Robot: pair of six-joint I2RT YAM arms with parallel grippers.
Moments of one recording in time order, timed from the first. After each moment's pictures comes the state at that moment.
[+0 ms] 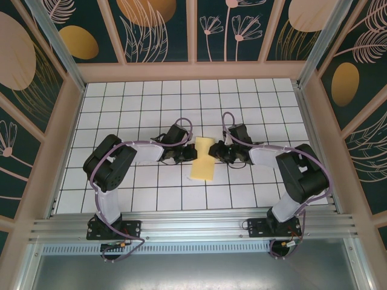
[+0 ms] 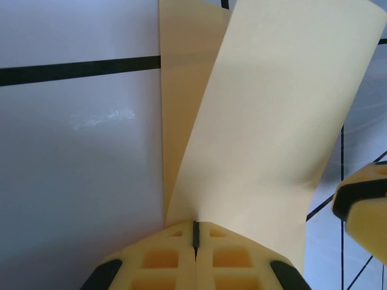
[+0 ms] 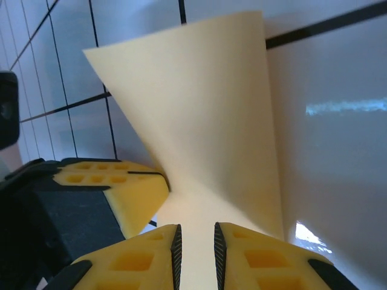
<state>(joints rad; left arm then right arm) -0.65 1.92 0.98 -0.01 0.38 -0.72 0.46 1.64 0.72 0.04 -0.50 0.81</state>
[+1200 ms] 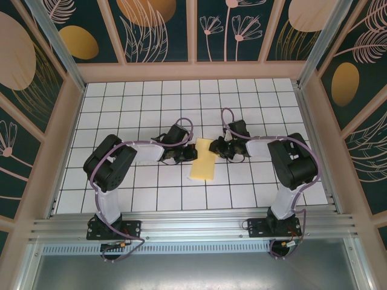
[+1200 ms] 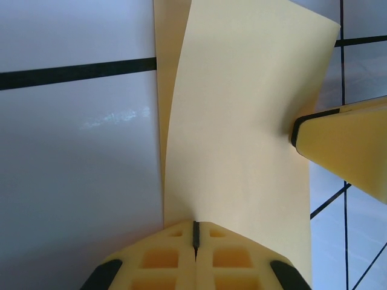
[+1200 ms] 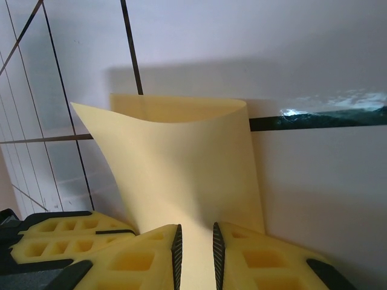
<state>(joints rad) -0.66 1.92 0.99 -0.02 0.37 -0.71 0.41 1.80 0.83 0.02 -0.52 0.77</state>
